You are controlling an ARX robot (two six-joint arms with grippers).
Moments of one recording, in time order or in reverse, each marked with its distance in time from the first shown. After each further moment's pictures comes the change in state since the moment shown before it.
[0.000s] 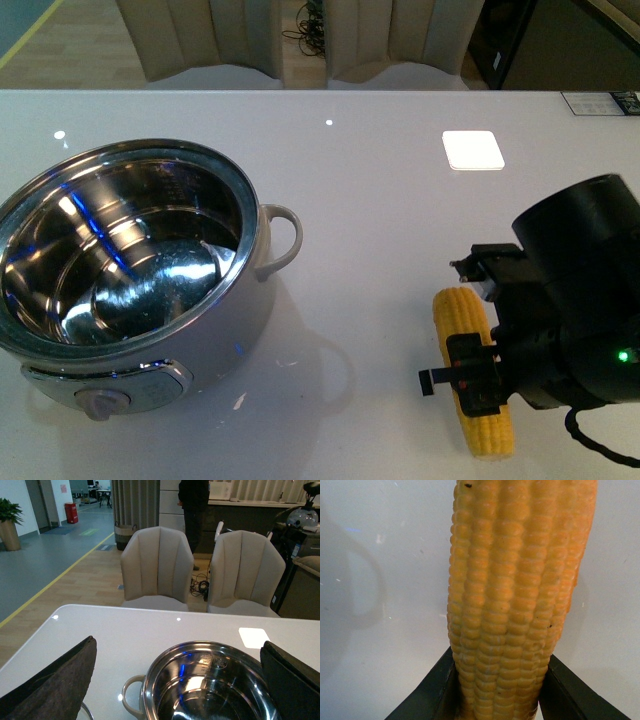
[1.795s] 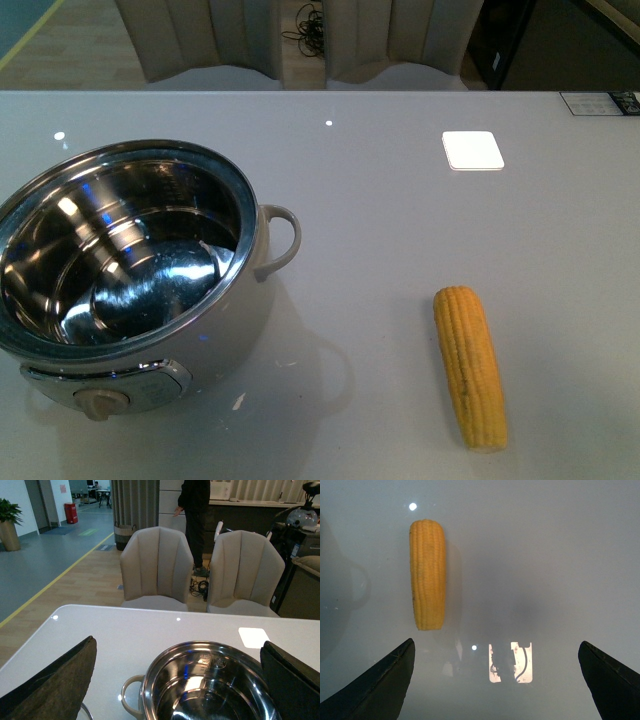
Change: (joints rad) left arm 0.000 0.000 0.000 0.000 0.000 0.000; right arm -0.158 -1.044 -0.428 -0.386 0.132 -0.041
